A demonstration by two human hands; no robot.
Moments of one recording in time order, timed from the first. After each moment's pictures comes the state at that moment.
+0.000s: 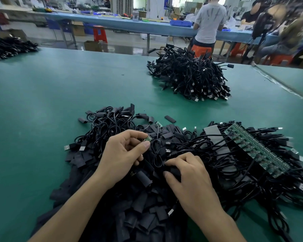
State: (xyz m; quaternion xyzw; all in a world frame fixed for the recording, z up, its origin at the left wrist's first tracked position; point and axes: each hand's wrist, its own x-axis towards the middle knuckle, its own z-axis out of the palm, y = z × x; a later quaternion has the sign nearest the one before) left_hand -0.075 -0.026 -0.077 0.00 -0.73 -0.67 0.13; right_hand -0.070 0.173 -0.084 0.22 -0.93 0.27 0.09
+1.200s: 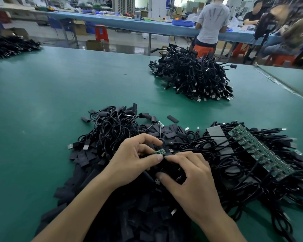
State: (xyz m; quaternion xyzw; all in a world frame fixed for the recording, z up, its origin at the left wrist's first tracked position) left_hand -0.071 -0.023 -0.070 -0.07 -0.76 -0.65 0.03; right_hand -0.064 0.166 -0.082 0.23 -0.90 0.34 0.17
